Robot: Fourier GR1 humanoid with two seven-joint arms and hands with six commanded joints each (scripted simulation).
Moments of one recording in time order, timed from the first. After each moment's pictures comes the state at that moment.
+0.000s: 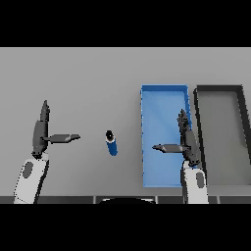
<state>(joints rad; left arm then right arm) -0.11 0.43 -0.16 -1.48 0.24 0.26 0.01 0.00 0.00 0.00 -1.57 0.00 0.00 0.00</state>
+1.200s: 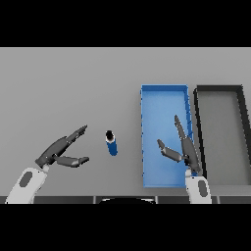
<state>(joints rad) -0.03 0.64 -0.38 -1.66 0.27 -0.27 -0.09 0.10 -0.12 0.13 -1.71 0.19 0.05 -0.06</state>
